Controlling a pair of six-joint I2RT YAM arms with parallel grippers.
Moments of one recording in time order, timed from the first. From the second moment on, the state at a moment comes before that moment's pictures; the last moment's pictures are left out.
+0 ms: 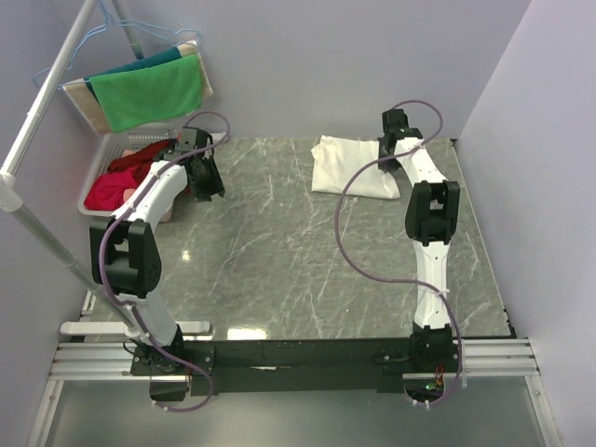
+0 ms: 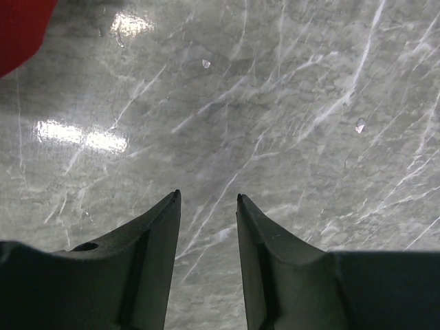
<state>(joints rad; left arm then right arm) -0.16 1.78 1.52 -0.77 -0.02 -0.51 0.07 2.46 2.25 -0.79 0.20 0.12</state>
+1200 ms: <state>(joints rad) -0.22 1.94 1.72 -0.88 0.01 -0.52 -0.20 2.65 2.37 -0.42 0.72 -0.08</state>
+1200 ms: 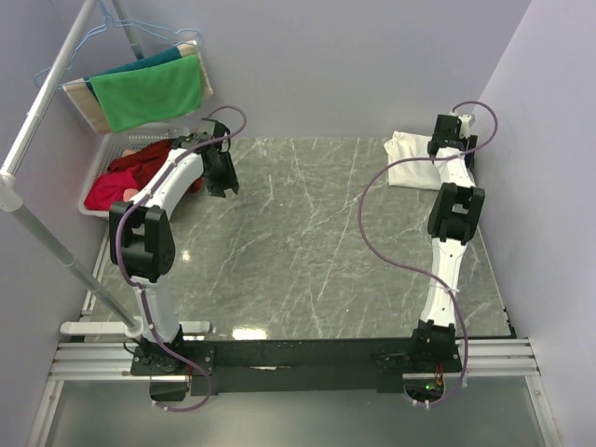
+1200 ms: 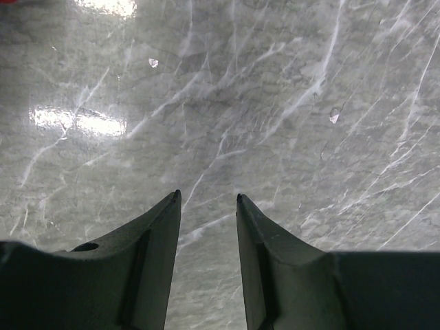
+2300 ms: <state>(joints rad) -0.23 1.76 1.56 -0.65 -0.07 -0.49 0.36 1.95 1.81 -0.53 0.54 0.21</state>
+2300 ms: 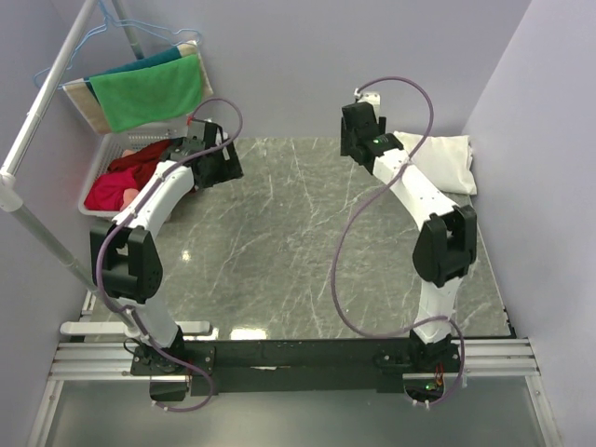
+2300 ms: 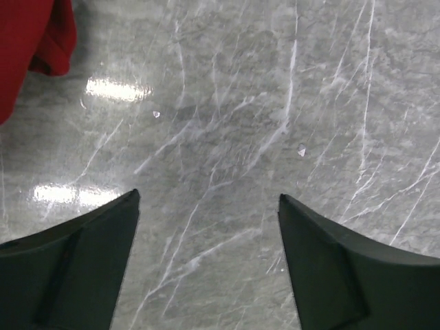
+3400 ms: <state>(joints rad) -0.44 1.68 1.43 -0.52 -0.21 -0.47 0.56 1.64 1.33 -0.54 0.24 0.46</state>
